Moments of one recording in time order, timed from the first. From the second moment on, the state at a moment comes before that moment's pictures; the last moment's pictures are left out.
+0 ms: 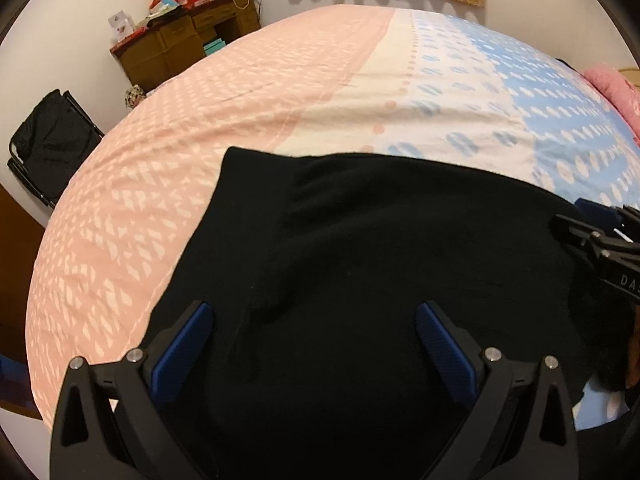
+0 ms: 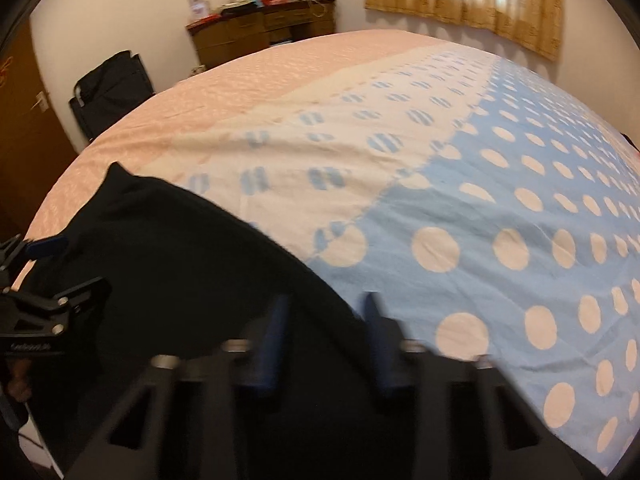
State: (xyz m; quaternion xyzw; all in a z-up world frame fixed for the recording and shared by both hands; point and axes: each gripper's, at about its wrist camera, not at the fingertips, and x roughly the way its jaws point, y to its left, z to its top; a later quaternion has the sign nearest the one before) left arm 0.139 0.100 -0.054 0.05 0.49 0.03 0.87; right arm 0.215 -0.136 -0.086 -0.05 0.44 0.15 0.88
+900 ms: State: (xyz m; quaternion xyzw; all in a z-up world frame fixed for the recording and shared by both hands) left arm 0.116 0.126 0.013 -0.04 0.48 -0.06 0.88; right arm -0.026 -0.019 -0.099 -0.21 0.31 0.16 0.91
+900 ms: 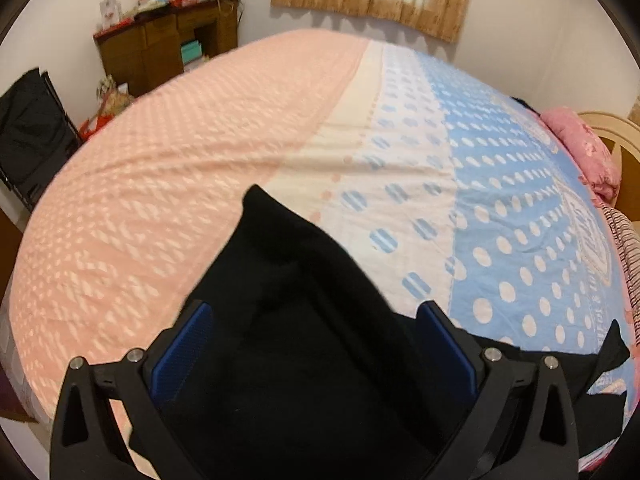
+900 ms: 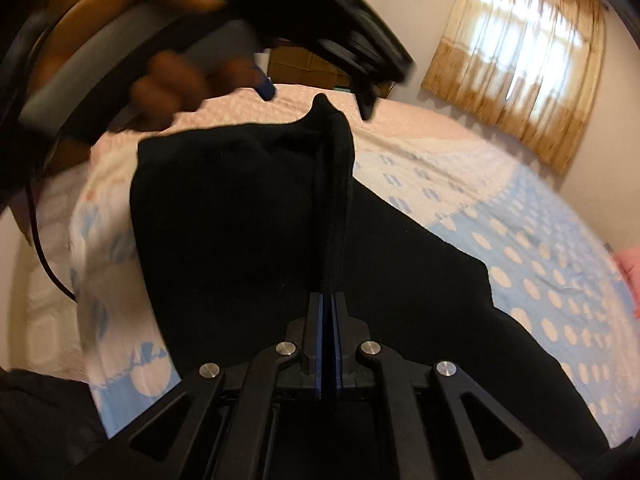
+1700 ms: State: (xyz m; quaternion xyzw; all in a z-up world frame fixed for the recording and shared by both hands) left arm 0.069 0.172 0.005 -0.15 0.44 -0.07 0.88; right arm -0.059 -0.025 -0.060 -0.16 0.25 0.15 0.94
